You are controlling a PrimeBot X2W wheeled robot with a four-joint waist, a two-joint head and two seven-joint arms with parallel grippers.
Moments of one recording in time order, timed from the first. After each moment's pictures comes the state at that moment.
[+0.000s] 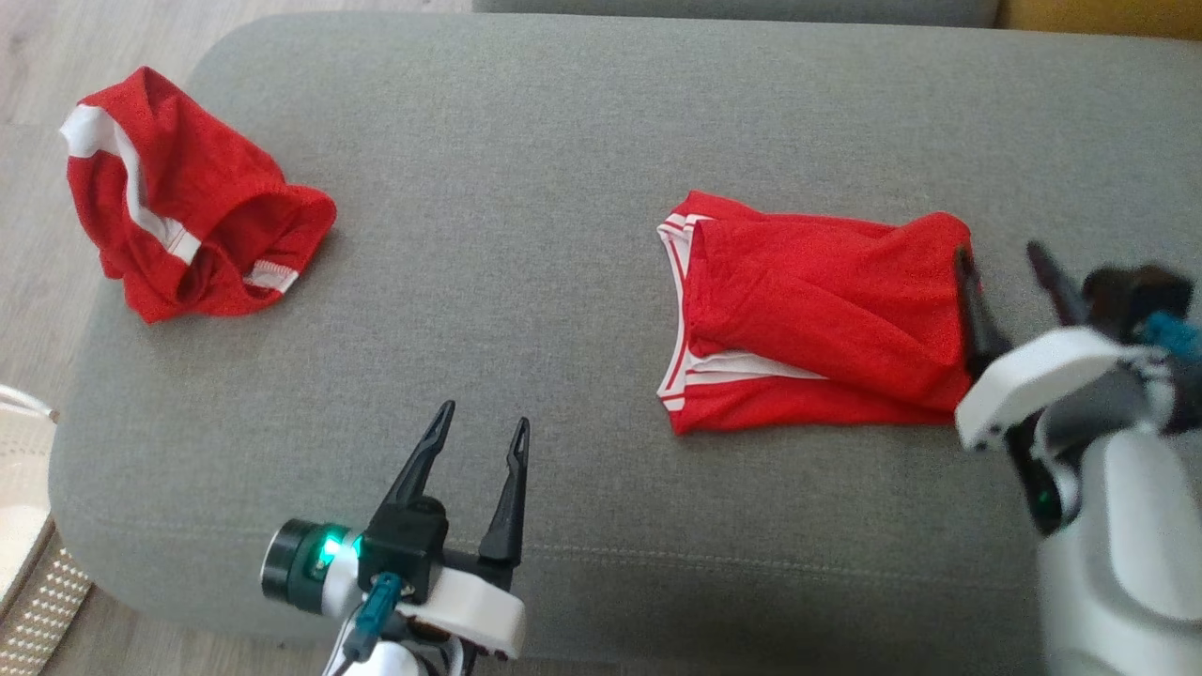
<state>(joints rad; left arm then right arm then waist) -0.02 0.10 -0.47 0.11 -0.07 0.17 -0.25 -0.38 -0.11 -0.02 0.40 0.00 0.13 0.14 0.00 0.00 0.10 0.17</state>
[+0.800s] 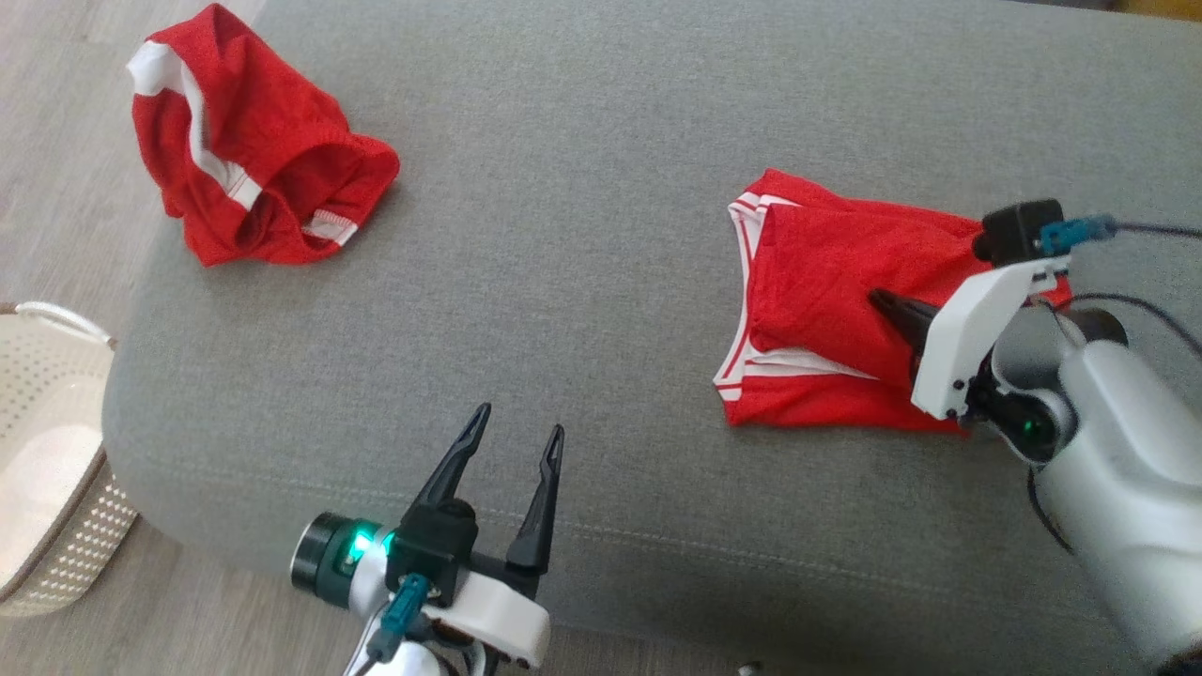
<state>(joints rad) -0.03 0.09 -0.50 0.12 -0.06 0.13 -0.25 -0.64 -0.38 0.55 0.77 0.63 0.13 0.43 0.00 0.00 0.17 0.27</state>
